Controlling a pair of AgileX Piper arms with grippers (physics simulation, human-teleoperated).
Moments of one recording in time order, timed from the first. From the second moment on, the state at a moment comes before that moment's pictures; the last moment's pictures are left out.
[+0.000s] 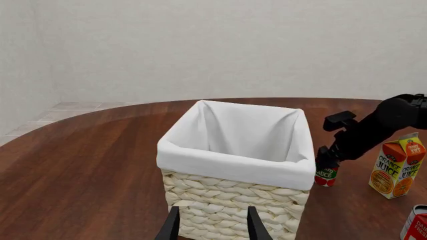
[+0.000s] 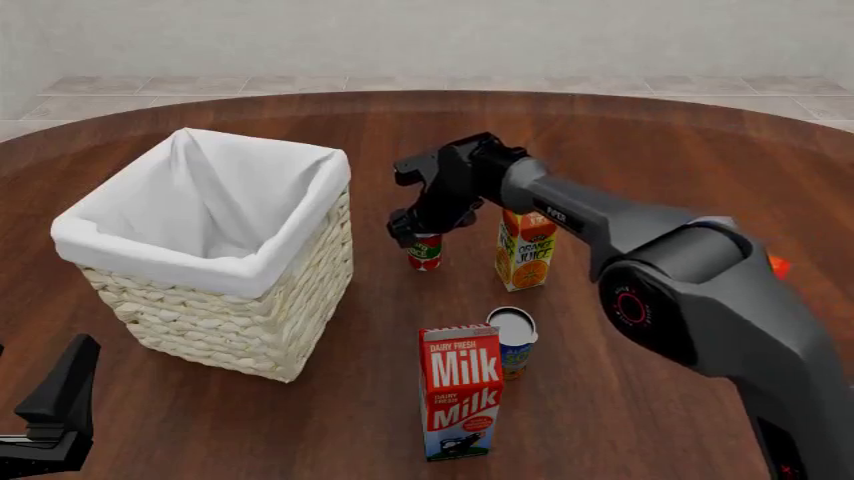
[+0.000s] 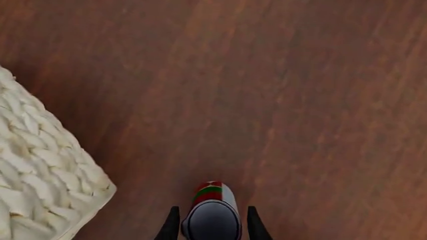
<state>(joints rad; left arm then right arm) 0.00 0.01 -0.01 0.00 0.00 0.54 2.42 -2.10 0.80 0.02</state>
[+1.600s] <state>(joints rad) 0.00 0.01 -0.01 0.00 0.00 0.64 1.82 -1.79 0.88 -0.06</state>
